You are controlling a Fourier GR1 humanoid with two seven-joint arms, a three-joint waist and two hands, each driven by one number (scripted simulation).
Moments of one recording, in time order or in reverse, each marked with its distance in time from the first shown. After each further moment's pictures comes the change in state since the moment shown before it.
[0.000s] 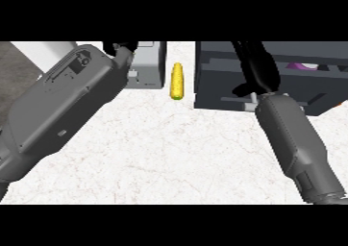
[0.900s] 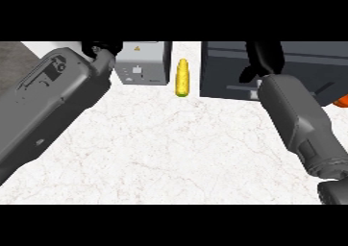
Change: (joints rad) left arm 0.056 0.085 0.013 -0.161 -0.053 0.006 0.086; right arm -0.259 -0.053 -0.100 0.385 0.028 -0.179 0.025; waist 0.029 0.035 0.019
